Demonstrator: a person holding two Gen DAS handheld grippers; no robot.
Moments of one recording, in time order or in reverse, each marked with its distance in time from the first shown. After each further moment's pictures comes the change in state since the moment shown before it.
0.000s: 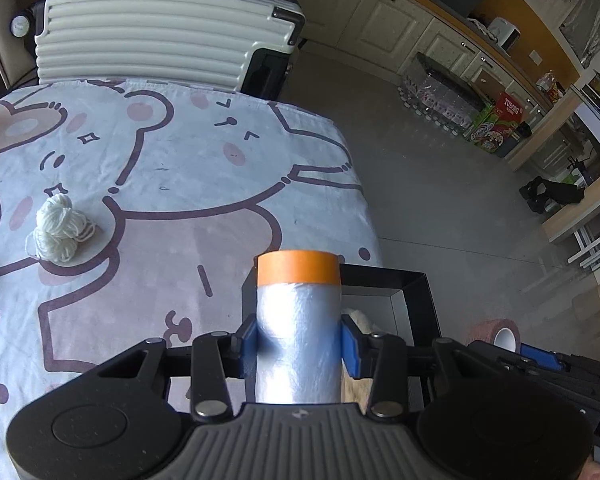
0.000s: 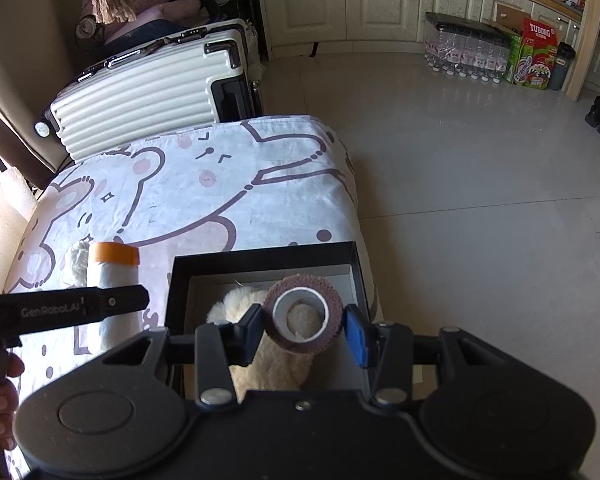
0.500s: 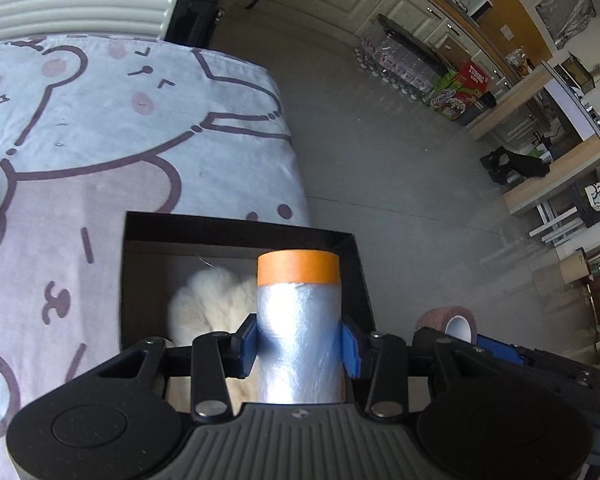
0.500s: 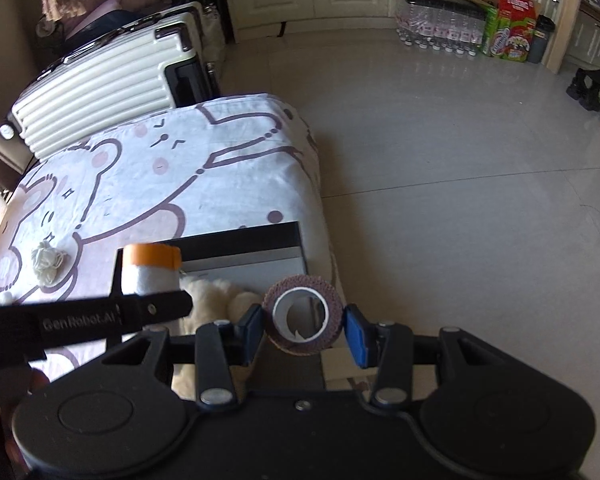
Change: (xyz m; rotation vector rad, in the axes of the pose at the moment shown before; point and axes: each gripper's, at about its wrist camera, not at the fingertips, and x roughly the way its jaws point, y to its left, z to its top) left arm 0.058 -0.058 -0.015 0.010 0.114 -0.150; right arm 0.019 -0.045 -0.003 0.064 0.050 -0.059
